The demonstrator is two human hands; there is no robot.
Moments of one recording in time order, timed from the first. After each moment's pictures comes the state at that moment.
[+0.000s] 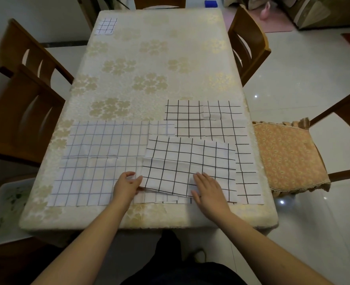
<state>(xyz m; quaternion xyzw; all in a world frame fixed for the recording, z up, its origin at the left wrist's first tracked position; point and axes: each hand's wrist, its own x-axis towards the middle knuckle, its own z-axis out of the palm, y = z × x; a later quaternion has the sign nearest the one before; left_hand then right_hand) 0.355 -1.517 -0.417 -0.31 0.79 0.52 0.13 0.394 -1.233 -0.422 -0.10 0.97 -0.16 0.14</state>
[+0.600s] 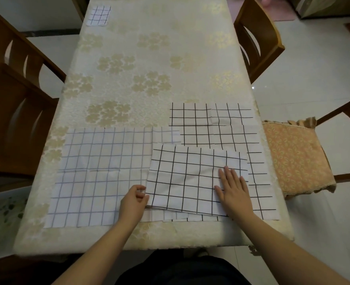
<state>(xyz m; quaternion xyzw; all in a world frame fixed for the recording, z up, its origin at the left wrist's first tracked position) 0.343 -1.521 -0.422 -0.23 0.85 0.44 0.17 0.345 -1.196 -0.461 0.02 0.99 -0.07 0.13</state>
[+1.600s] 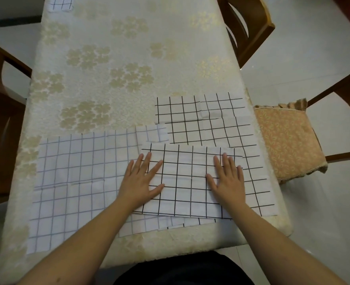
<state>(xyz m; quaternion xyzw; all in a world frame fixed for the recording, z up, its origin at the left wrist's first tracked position) 0.254 -1.507 -0.464 0.22 0.96 0.01 0.15 0.315 -1.200 -0.471 0.11 0.98 -0.09 0.12</state>
